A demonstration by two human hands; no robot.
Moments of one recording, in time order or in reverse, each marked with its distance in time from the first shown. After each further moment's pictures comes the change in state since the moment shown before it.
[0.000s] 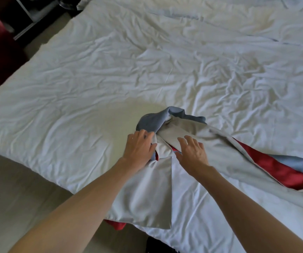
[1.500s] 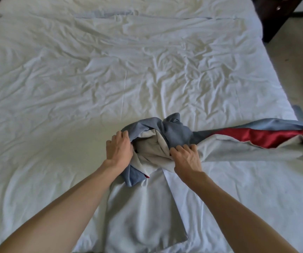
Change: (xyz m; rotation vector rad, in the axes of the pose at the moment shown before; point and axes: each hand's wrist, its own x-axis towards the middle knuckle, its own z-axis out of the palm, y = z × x) left_hand 0.094 -0.023 0.024 0.082 -0.116 0.037; right_hand -0.003 -0.005 0.018 -0.070 0.170 0.265
